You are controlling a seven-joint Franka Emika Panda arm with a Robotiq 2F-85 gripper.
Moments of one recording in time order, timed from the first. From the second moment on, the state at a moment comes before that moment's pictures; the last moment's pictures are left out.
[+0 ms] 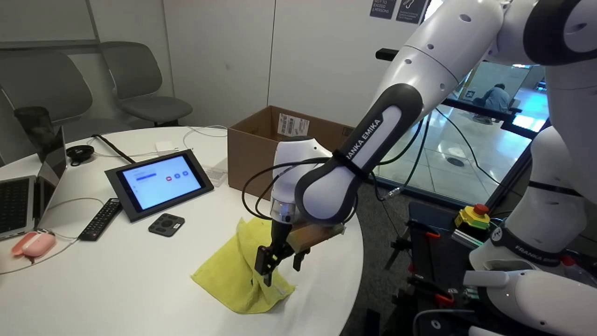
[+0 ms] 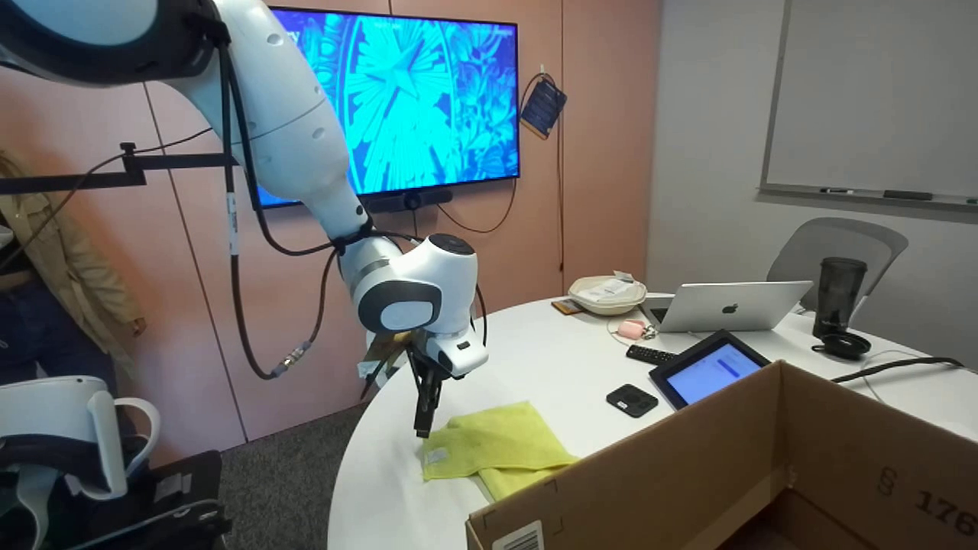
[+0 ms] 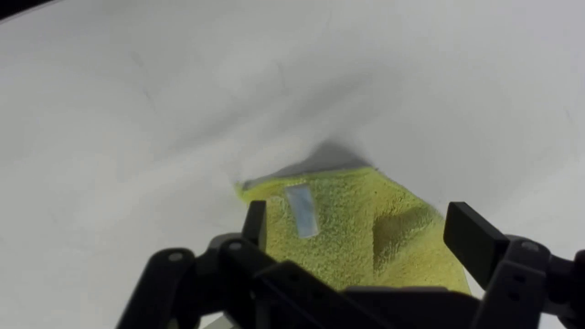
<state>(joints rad) 0.24 0.66 0.15 -2.03 0.34 2.63 0.53</state>
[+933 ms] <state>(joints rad) 0.27 0.77 0.13 -1.98 0.38 2.61 0.73</state>
